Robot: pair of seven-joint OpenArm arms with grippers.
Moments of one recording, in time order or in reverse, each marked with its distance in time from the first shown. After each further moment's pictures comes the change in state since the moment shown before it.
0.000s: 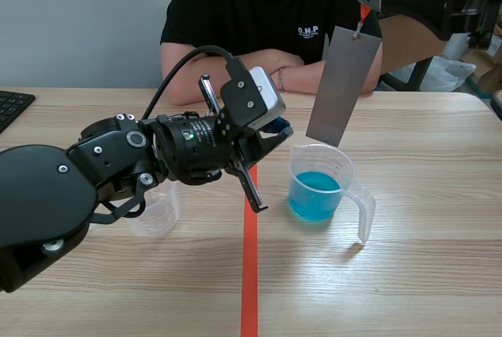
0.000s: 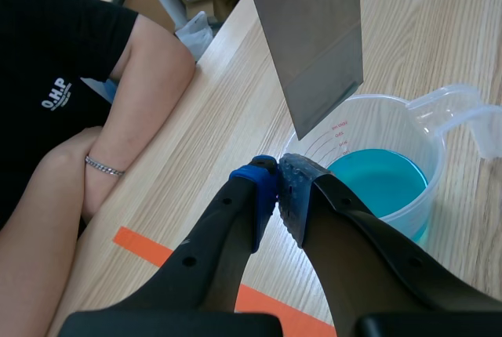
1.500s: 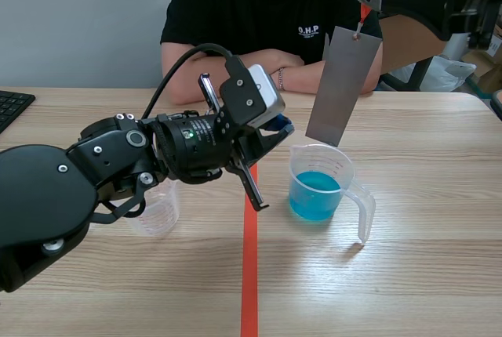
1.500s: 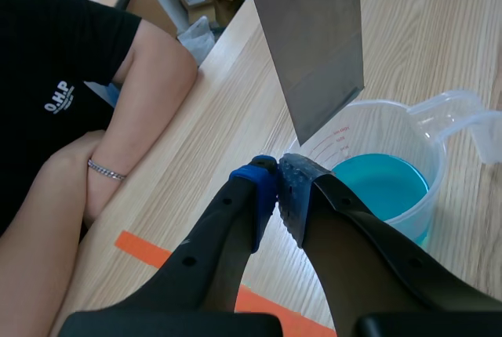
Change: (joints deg) left arm 0.0 0.2 -0.3 0.0 0.0 0.2 -0.9; right arm 0.0 0.0 0.0 0.0 0.0 0.0 0.0
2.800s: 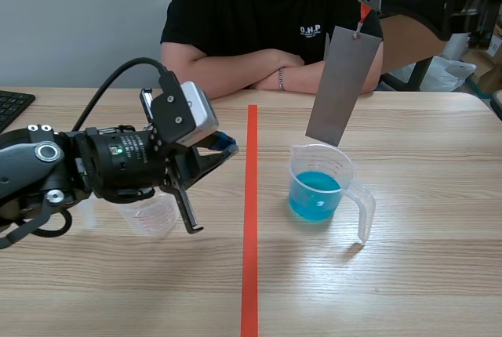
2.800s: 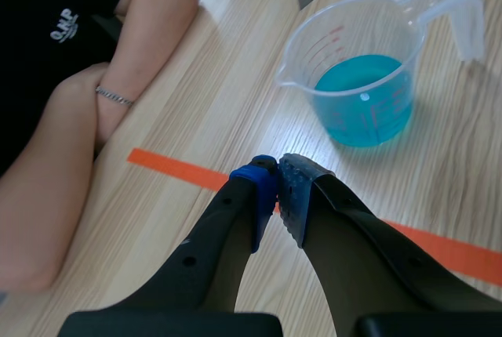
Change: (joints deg) left arm 6.5 -14.1 -1.4 10.6 -7.4 -1.5 4.6; right arm 0.0 0.0 0.0 0.0 0.0 0.0 0.0
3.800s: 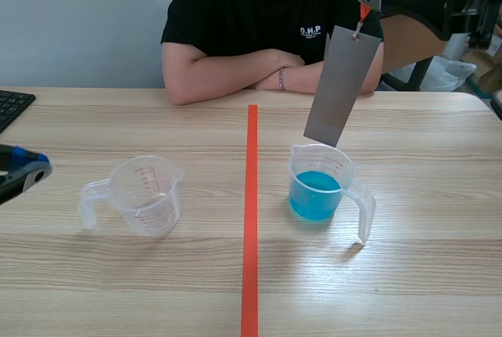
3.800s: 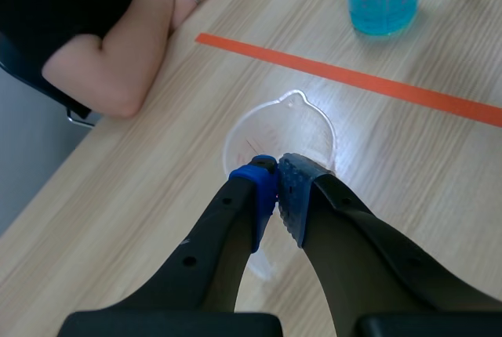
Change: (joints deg) left arm 48.8 -31.9 -40.2 23.7 -20.6 2.8 -8.6; right arm 0.0 0.0 0.0 0.0 0.0 0.0 0.0
